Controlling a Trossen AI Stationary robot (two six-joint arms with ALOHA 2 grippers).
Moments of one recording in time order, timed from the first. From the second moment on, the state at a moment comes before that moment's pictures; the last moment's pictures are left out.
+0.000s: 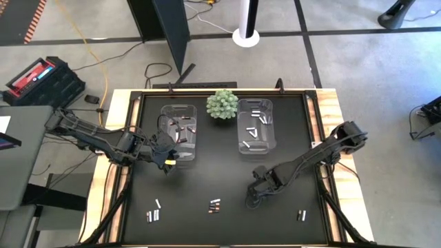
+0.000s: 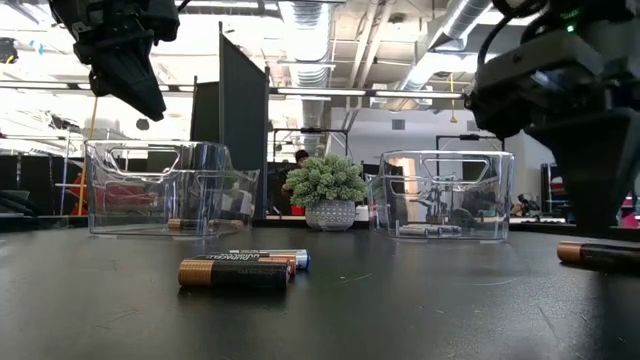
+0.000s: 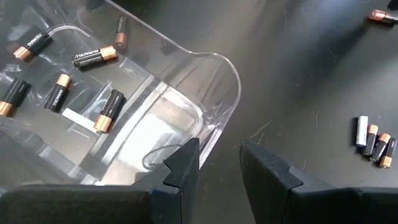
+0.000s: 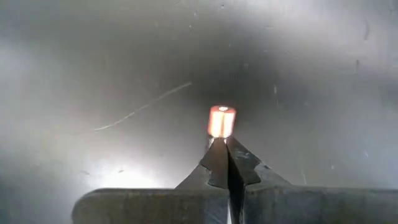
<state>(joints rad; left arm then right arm) -0.29 1.03 0.81 -0.75 -0.41 -0.78 0.47 1.72 1.07 -0.74 -0.01 1.51</state>
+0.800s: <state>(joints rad) -0.29 1.03 0.81 -0.75 -0.41 -0.77 0.91 1.72 1.27 -1.14 0.21 2.16</state>
